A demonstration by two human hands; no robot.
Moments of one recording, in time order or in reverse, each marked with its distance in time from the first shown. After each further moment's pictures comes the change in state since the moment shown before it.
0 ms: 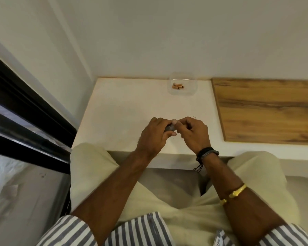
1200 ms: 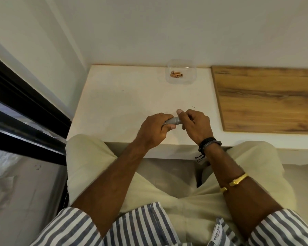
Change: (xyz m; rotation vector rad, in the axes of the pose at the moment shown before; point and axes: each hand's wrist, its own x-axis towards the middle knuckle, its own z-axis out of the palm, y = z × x) left_hand 0.001 -0.009 0.008 -0.125 -0.160 -0.021; right_hand 0.005 0.016 -0.001 -0.175 -0.022 0.036
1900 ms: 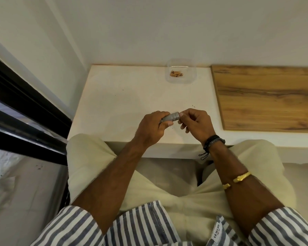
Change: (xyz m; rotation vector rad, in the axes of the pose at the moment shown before) left_hand 0.000 -0.005 -0.005 -0.008 0.036 -0.025; right_hand 0.004 0.012 -0.007 0.207 -0.103 0.003
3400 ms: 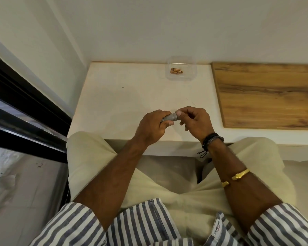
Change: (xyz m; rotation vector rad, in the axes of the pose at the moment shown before) left_hand -0.002 -0.005 0.006 0.034 -0.016 0.013; right_hand 0.000 0.005 0.005 -0.028 0.000 -0.067
